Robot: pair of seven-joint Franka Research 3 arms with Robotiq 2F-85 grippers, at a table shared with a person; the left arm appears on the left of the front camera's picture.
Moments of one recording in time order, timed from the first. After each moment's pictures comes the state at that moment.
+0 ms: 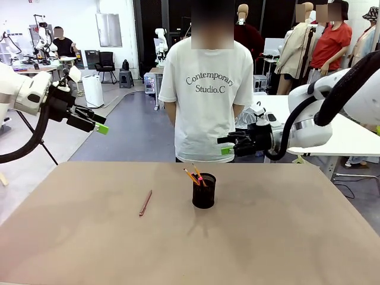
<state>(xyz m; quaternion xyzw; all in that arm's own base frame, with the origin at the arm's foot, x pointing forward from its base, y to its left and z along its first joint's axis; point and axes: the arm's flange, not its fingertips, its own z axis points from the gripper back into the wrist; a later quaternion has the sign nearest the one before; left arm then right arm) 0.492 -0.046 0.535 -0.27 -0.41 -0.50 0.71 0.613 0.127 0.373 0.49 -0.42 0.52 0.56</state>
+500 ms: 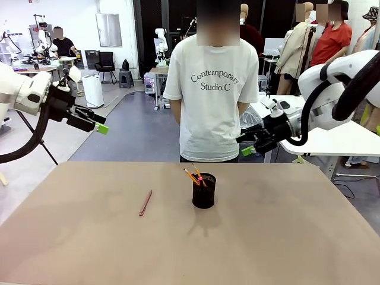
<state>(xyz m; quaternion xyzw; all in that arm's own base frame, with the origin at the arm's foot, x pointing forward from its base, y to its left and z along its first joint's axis) 0.492 -0.046 0.535 -0.27 -0.41 -0.50 0.71 0.619 0.064 0.418 0.37 -0.36 0.61 0.60</state>
